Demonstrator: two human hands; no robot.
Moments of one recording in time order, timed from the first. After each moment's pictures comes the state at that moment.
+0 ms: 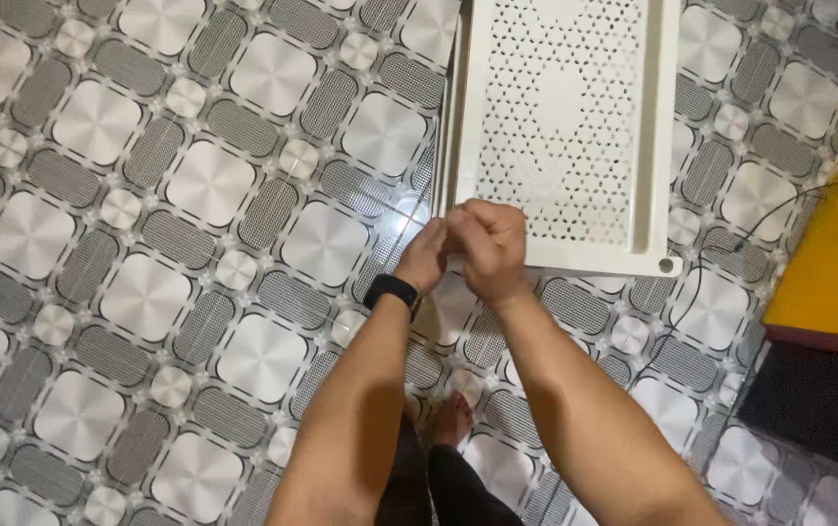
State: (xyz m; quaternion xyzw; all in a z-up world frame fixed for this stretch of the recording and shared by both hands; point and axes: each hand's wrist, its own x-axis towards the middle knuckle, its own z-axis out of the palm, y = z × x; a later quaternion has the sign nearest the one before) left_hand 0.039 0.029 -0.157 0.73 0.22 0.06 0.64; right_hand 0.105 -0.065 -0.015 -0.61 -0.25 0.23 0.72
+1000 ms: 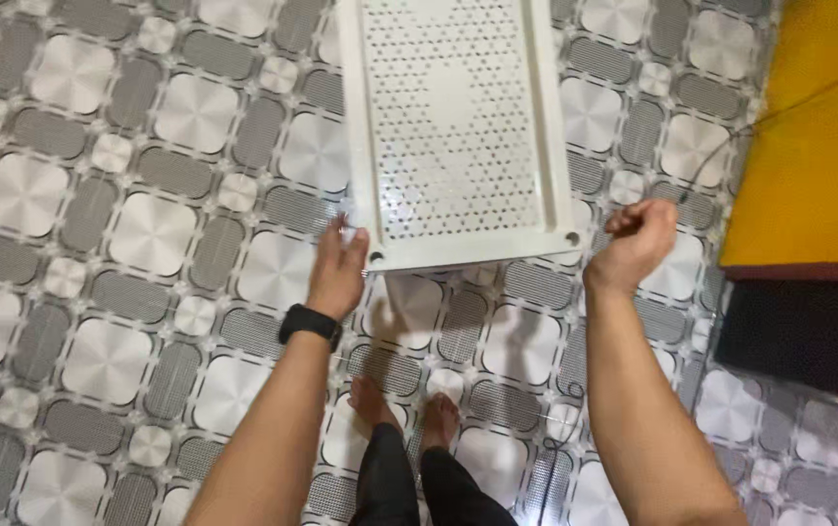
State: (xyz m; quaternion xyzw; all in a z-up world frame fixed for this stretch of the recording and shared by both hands) left_hand 0.041 0.045 -0.065 0.82 0.26 0.09 0.51; right_hand 0.217 -0.309 -0.078 -0.73 0.01 -0.17 0.67
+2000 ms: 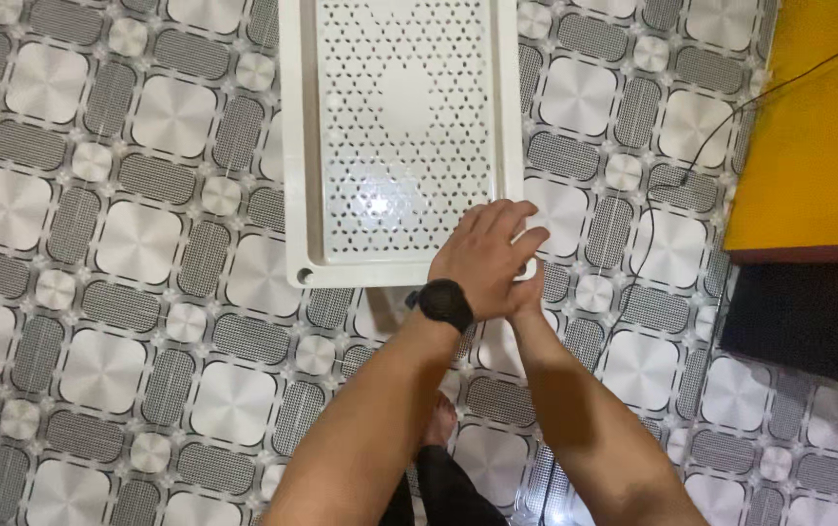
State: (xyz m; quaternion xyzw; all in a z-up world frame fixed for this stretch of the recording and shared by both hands) left_hand 0.134 -0.117 0.008 0.92 -0.14 0.10 0.35; right_hand 0.151 -0.301 -0.241 -0.22 0.24 0.25 0.91
